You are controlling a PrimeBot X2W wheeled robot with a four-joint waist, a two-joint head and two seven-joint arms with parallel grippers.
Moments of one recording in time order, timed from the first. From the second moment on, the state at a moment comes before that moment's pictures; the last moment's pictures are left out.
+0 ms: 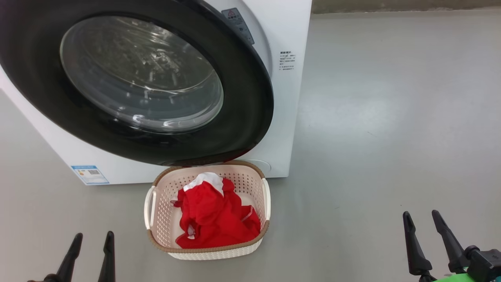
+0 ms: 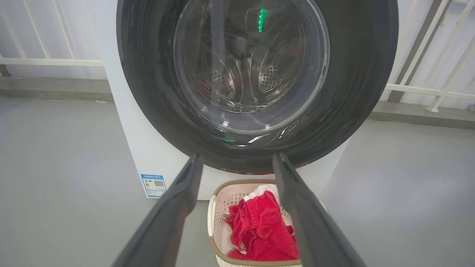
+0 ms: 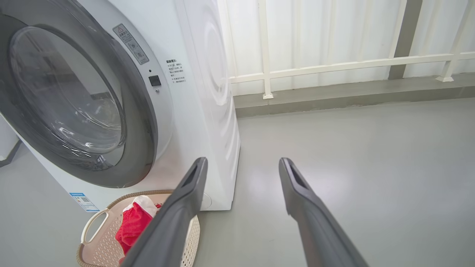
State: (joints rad) left arm 0.06 0.16 0.09 0.19 -0.31 -0.13 -0.26; right arm 0.15 -0.04 -0.10 0.13 0.31 0.12 -0.26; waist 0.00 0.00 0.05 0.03
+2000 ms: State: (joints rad) left arm -0.18 0.04 -0.19 0.16 -0.38 -0.13 -0.26; right arm -0.67 -0.16 0.02 0.43 0.31 0.13 -0.26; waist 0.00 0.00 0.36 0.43
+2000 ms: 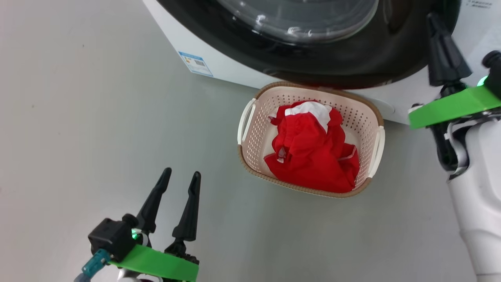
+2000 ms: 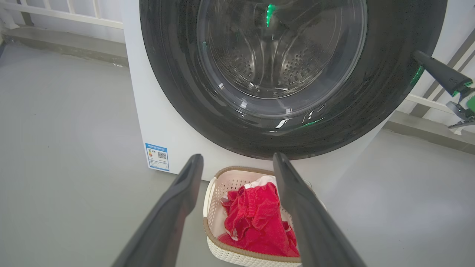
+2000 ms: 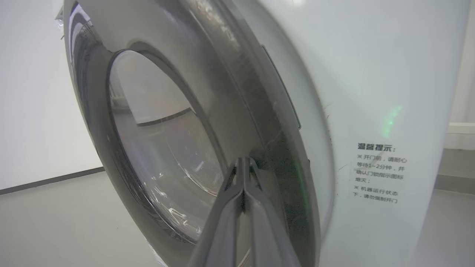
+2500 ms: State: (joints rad) left arm -0.23 0.04 -0.23 0.15 -0.42 -0.13 -0.26; right arm -0.80 -0.17 -0.02 0.44 0.29 0.15 -0.26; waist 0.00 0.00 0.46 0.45
